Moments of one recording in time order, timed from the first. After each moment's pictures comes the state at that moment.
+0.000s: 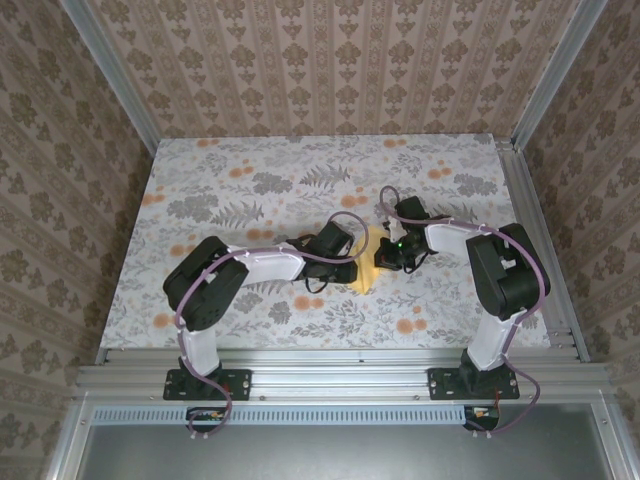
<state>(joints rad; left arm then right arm) -0.90 1.86 1.05 -0.20 0.16 -0.63 0.30 1.81 0.98 -0.44 -0.45 0.41</state>
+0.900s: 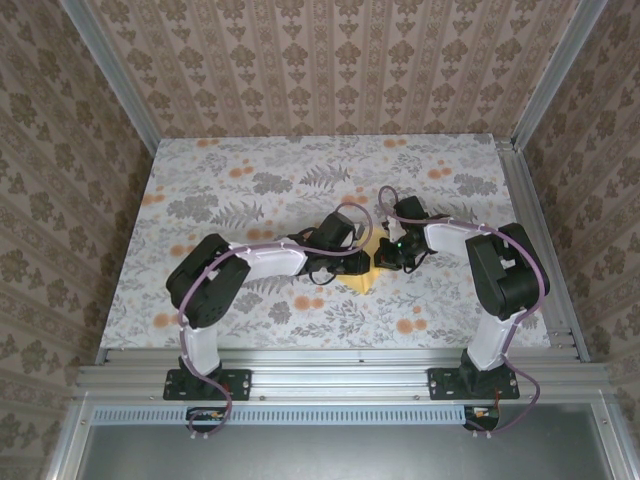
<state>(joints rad) -0.88 1.89 1.11 -0.07 0.32 -0.67 0.30 1.81 0.99 -0.45 -0.45 0.40</state>
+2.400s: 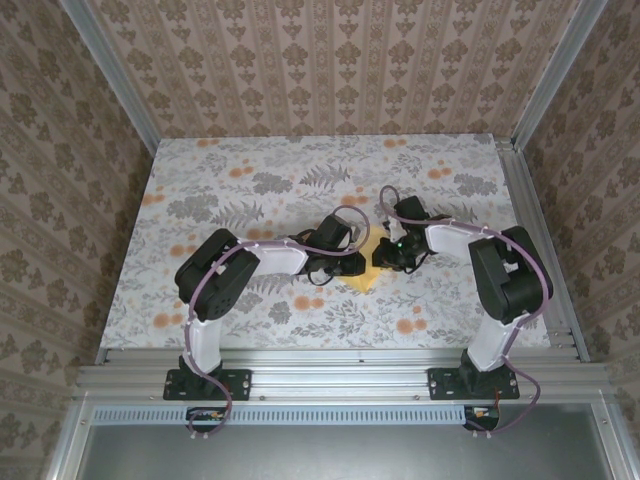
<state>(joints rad) -0.85 1.96 1.09 -0.03 0.33 -0.66 0.31 1.77 0.98 -0.46 -0.44 0.43</state>
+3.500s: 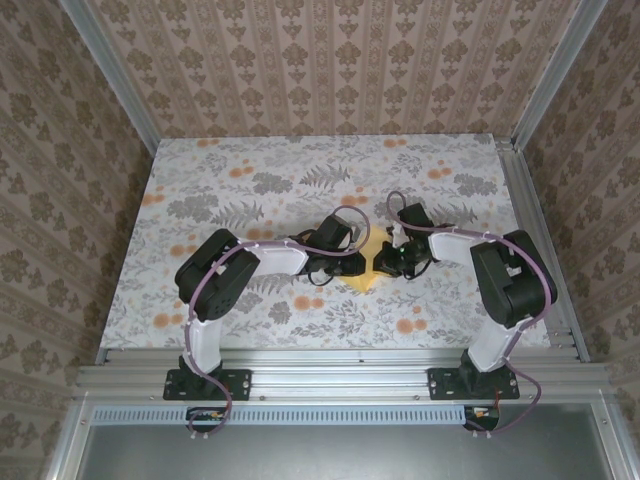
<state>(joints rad) -0.85 1.96 1.09 -0.03 0.32 -0.66 0.30 1.75 0.88 -0.35 -0.52 0.56</state>
